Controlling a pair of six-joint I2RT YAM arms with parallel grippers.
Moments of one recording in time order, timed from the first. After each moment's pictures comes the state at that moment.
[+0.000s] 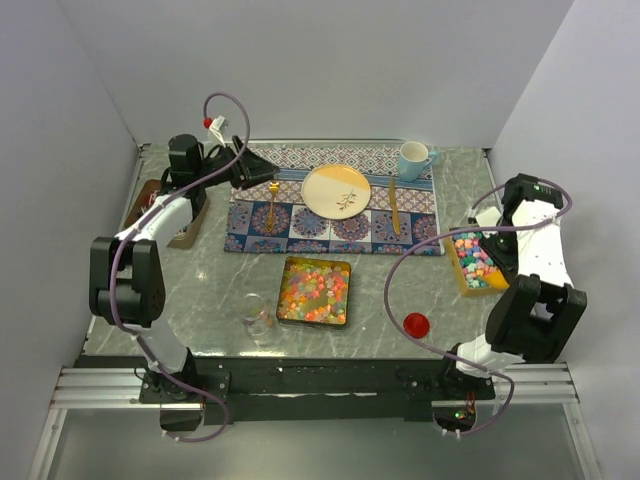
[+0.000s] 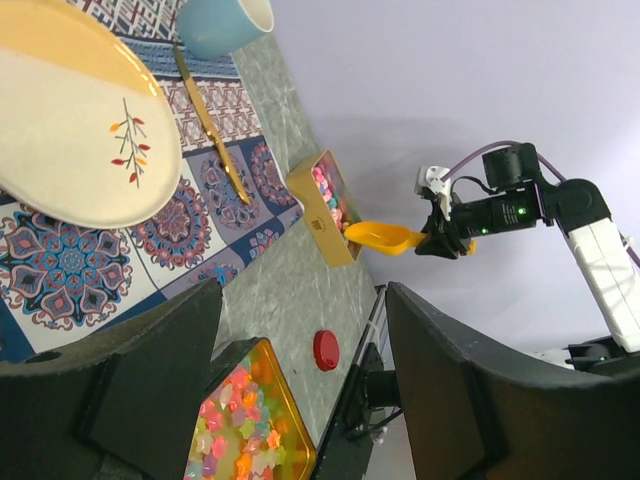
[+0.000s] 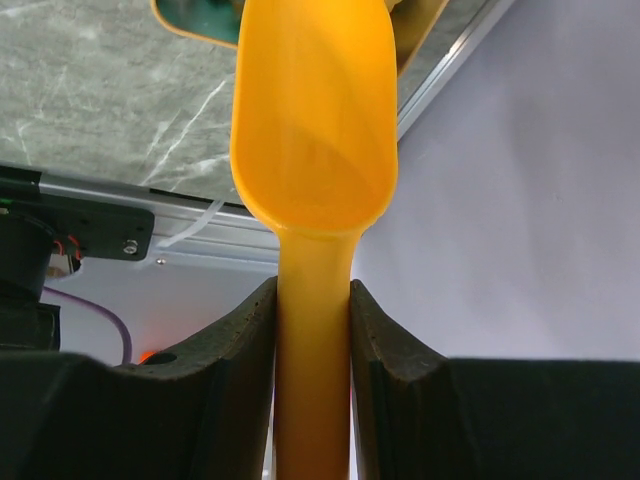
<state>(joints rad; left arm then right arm) -0.09 1.72 1.23 0.33 0.97 -0.88 -0.34 1.48 1.33 -1.36 0.22 -0.82</state>
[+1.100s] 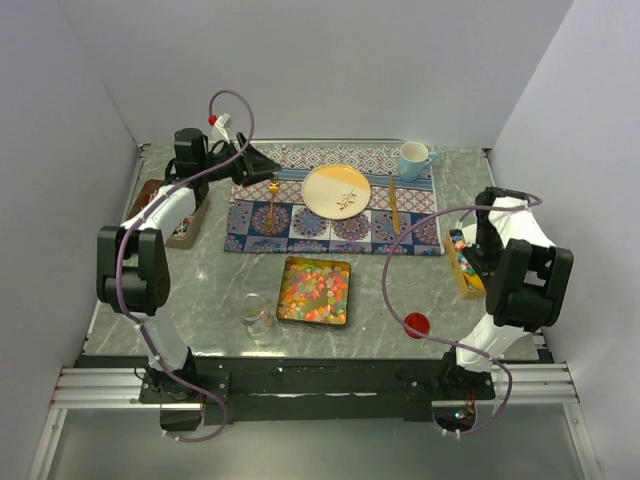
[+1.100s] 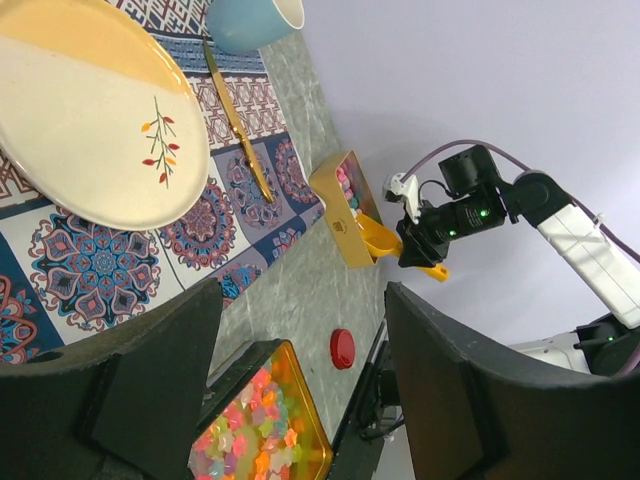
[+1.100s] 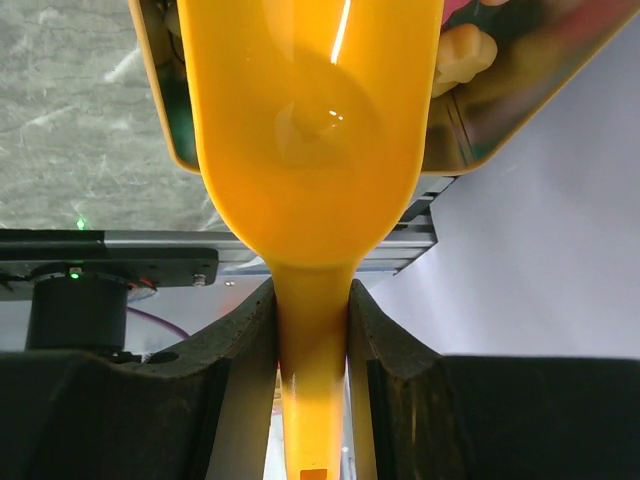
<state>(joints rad) -0.09 1.81 1.34 0.19 0.97 -0.81 -0.25 1.68 1.23 -1.28 0.29 -0.52</state>
